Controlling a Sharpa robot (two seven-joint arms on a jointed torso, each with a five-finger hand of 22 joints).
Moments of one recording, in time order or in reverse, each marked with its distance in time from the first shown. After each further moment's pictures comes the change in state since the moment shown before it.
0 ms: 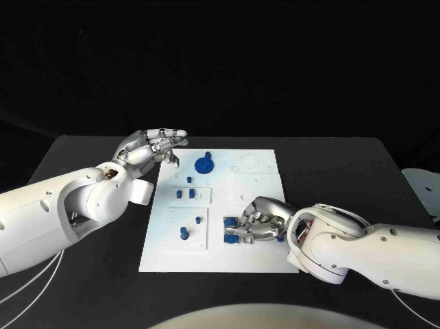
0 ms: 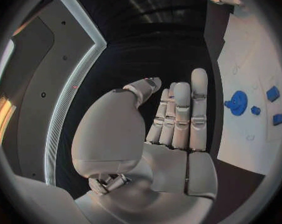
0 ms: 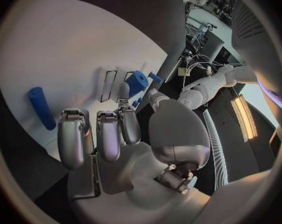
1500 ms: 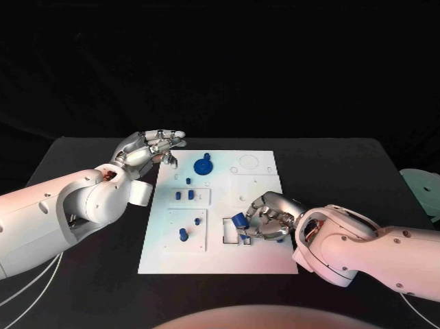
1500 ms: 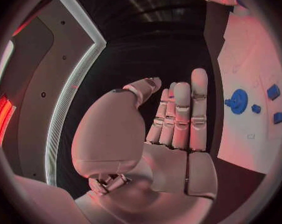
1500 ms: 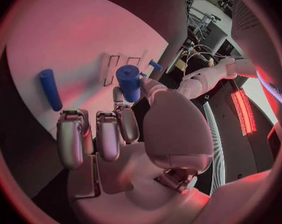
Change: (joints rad) left arm 0.000 0.004 0.000 -0.005 0.004 -0.009 0.003; left_hand 0.000 0.000 0.000 0.000 0.000 0.000 0.000 0.000 0.001 0.004 -0.004 -0.004 0.000 0.000 0.000 0.000 0.001 0.000 0.000 0.000 0.000 0.001; right arm 0.002 -0.052 0.000 0.035 0.020 -0.093 0.008; right_hand 0.215 -0.049 0.156 -0.023 0.154 -0.076 0.069 -0.065 -0.037 -0.024 0.011 -0.019 0.001 -0.004 0.011 0.000 -0.001 0.000 0.000 0.010 0.004 0.000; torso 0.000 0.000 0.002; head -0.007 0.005
